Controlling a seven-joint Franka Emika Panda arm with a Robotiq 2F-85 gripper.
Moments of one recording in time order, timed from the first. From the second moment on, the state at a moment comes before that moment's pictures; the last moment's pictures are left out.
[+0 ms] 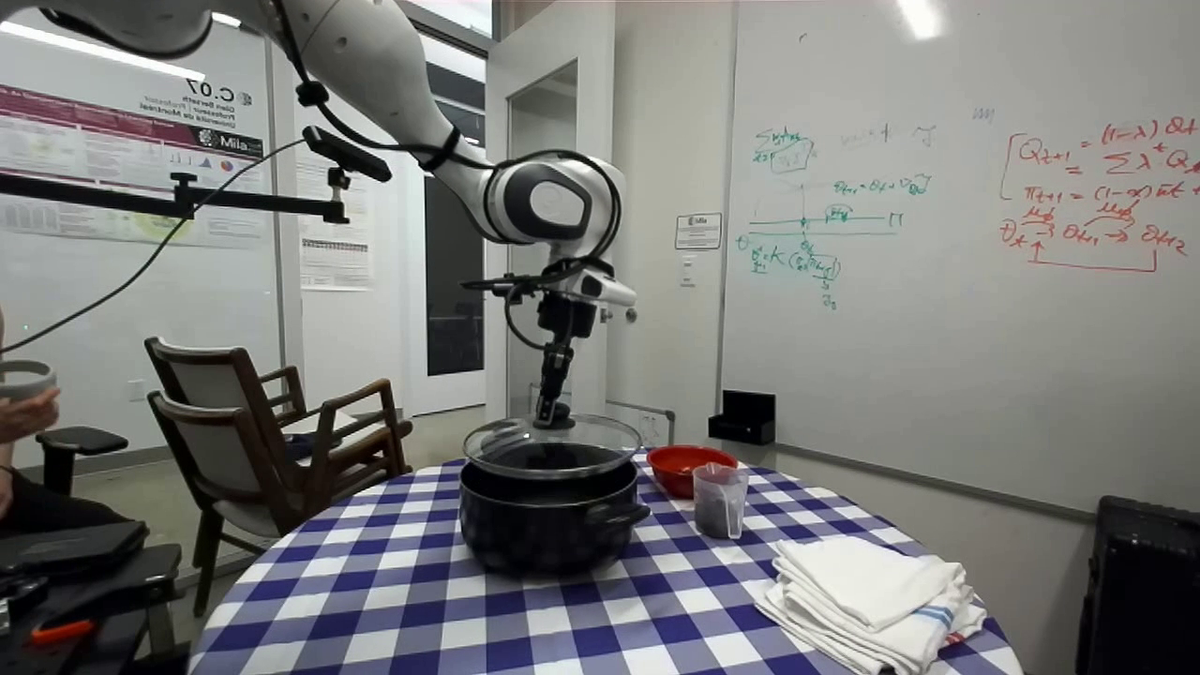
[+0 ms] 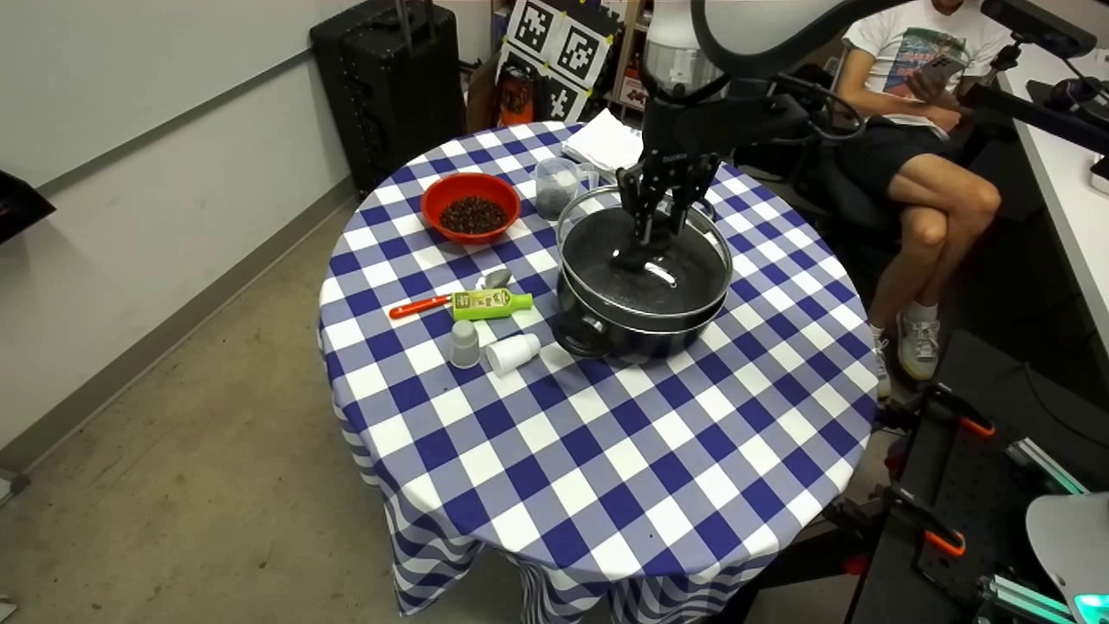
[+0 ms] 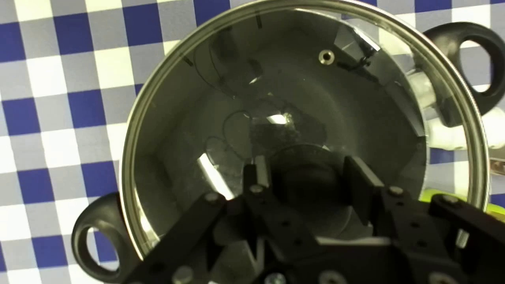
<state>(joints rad) 0.08 0.51 0.00 -1.65 0.07 1.98 0.46</state>
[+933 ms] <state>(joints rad) -0.01 -0.17 -0.03 -2.15 -0.07 1.90 0.44</state>
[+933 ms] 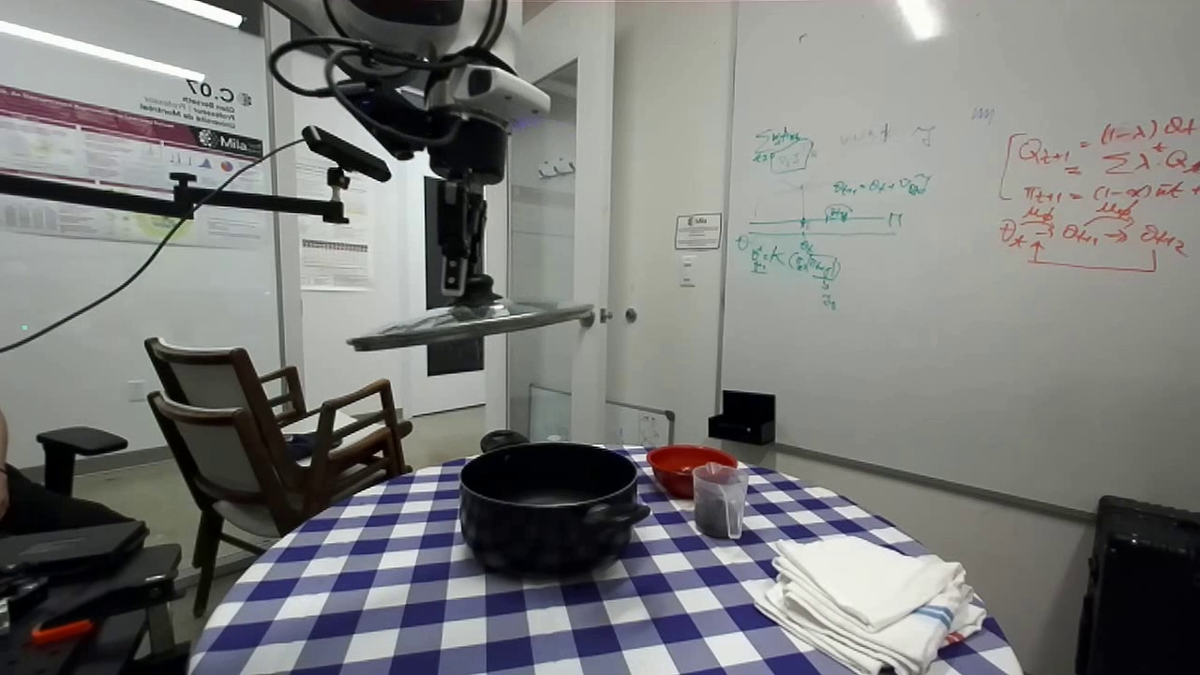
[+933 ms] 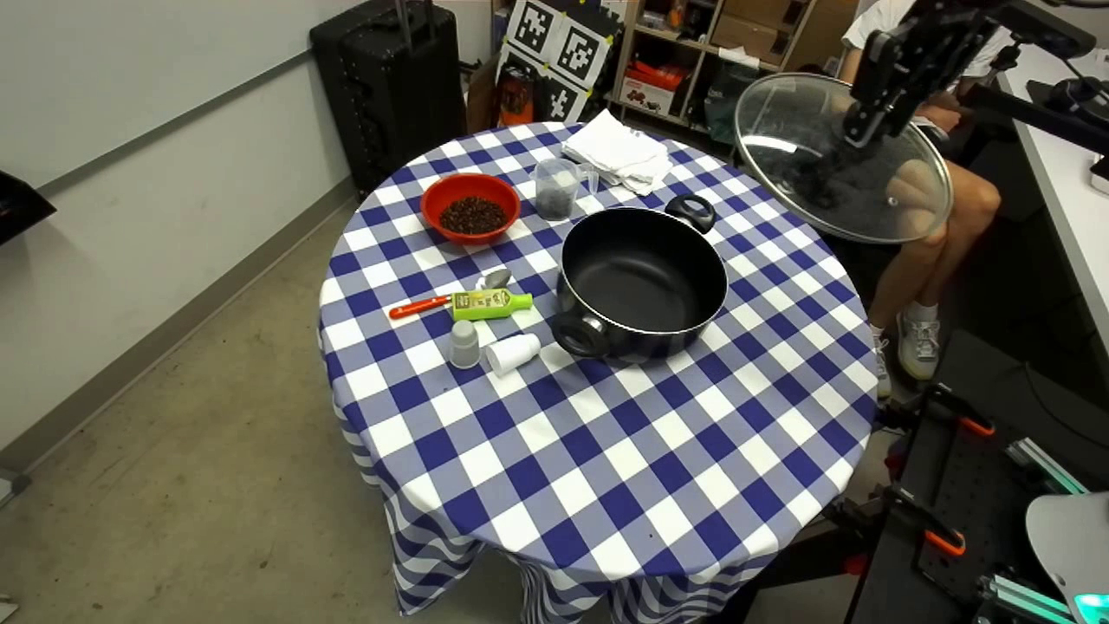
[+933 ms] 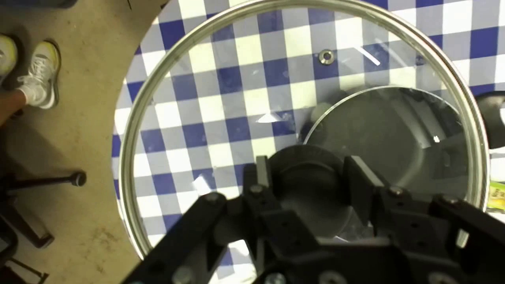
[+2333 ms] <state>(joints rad) -0.10 0.17 -0.08 -2.42 0.12 2.23 0.60</state>
